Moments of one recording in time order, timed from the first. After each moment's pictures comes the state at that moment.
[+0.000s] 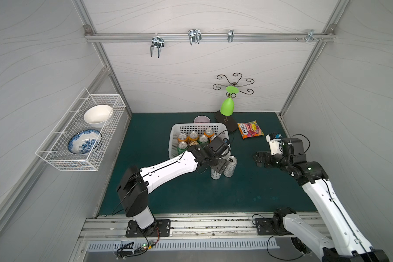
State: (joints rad) left arm -0.94 1.61 1.36 -0.73 -0.13 -0.18; right arm 0.23 0.88 0.96 -0.84 -0.17 0.10
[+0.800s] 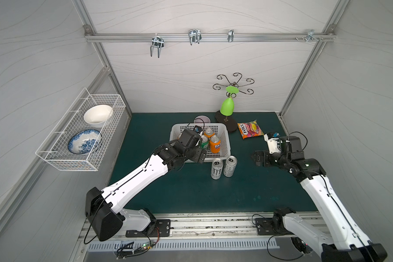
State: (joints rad) left arm -0.68 1.32 1.24 -0.75 -0.20 -0.20; right arm 0.24 0.93 0.98 -0.84 -0.21 0.11
